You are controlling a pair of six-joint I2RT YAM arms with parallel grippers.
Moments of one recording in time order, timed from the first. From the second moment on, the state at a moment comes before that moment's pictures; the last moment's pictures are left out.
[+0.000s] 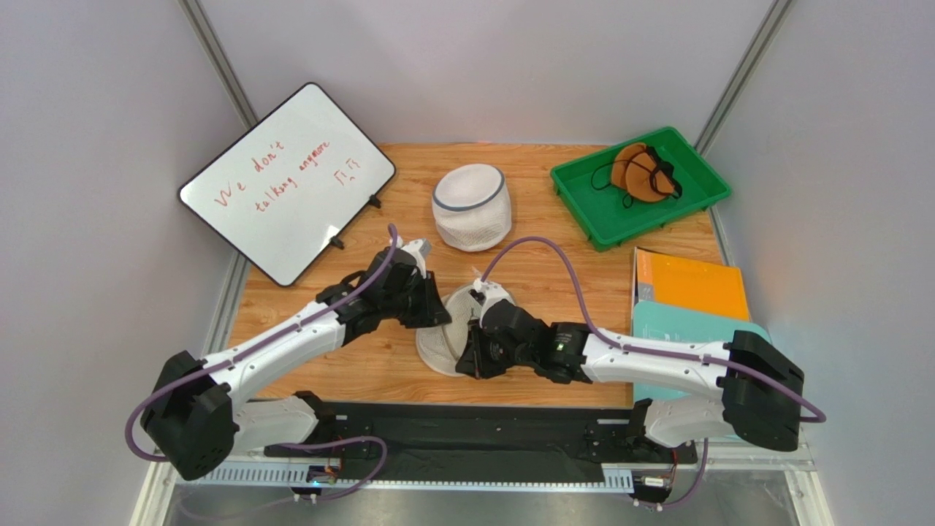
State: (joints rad) left arm -0.69 1.17 0.73 -0.34 0.16 -0.71; right arm 1.16 1.30 0.75 -0.17 -0.01 0.85
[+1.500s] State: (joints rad) left arm -0.78 0.95 0.52 -0.27 0.10 -0.89; right arm 1.17 1.42 0.83 -0.12 -0.08 0.85
